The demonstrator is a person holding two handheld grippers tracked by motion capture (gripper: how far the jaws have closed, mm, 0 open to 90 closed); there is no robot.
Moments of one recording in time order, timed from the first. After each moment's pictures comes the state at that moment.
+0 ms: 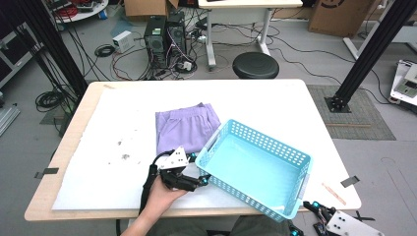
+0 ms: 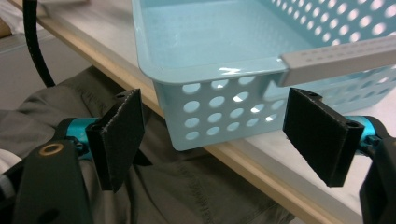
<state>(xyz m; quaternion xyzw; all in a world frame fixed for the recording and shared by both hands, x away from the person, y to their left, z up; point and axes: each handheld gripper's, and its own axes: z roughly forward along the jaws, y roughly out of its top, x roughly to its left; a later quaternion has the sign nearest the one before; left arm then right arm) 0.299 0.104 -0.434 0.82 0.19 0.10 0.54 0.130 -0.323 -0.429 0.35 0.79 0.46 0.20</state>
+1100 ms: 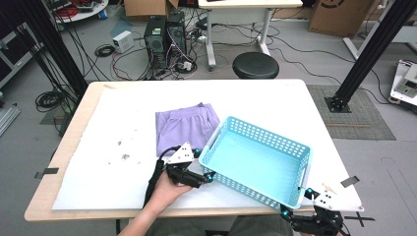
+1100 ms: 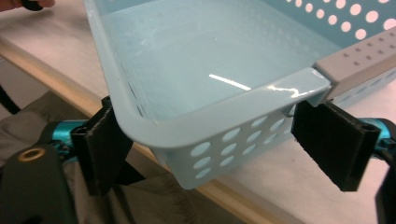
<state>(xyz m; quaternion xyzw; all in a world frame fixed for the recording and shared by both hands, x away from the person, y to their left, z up) 0.316 0.092 -0.437 0.82 0.19 0.08 0.54 0.172 -0.311 -0.433 0.42 0.77 0.44 0.19</state>
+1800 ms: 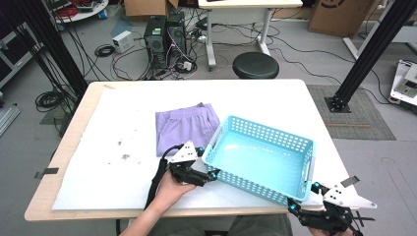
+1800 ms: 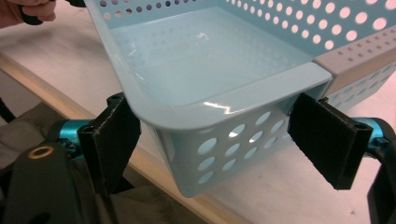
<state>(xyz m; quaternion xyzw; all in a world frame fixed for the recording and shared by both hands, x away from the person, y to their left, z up) 0.311 0.082 -0.426 0.80 0.18 0.09 0.56 0.175 -0.323 -0.414 0.41 0.77 0.45 0.22</state>
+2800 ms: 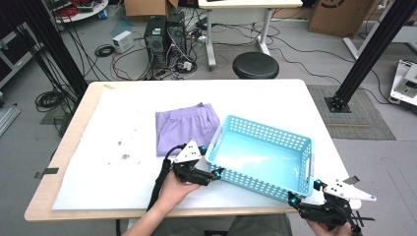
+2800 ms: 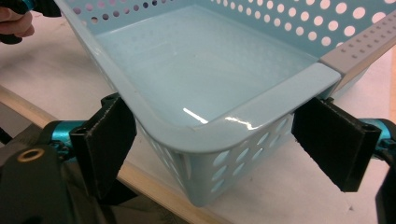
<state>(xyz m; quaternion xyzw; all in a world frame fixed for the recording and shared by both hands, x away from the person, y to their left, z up) 0.309 0.072 -0.422 0.80 0.20 0.10 0.55 0.188 -0.328 -0.417 0.45 0.74 0.45 0.19</state>
